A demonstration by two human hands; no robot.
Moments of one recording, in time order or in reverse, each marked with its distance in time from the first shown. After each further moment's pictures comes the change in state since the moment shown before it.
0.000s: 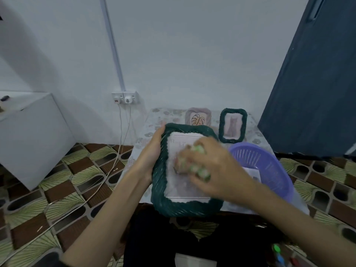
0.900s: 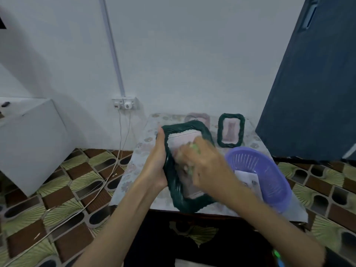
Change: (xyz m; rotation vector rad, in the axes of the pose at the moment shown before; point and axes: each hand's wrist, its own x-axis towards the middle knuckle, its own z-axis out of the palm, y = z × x) left_hand -0.002 -0.009 0.009 -0.193 -0.026 -0.002; right_hand 0.016 -0.004 0.010 -0.112 0.131 0.120
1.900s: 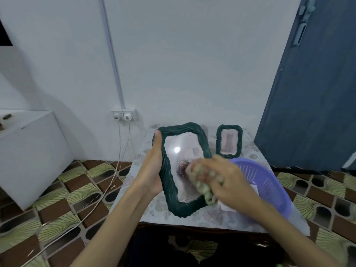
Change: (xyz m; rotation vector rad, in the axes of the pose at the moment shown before) left_hand -0.007 0.021 0.009 0.055 -0.064 0.092; right_hand -0.021 0.027 -0.021 0.366 -0.070 0.190
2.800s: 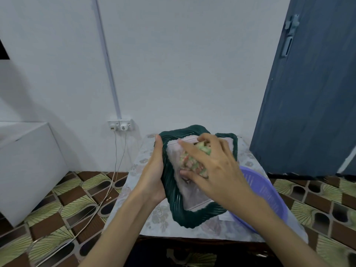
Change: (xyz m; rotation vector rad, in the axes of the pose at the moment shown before) left_hand -0.006 0.008 0.024 -0.067 -0.075 -0.067; right_hand 0.029 -0.038 -0.021 -0.410 -0.013 -0.017
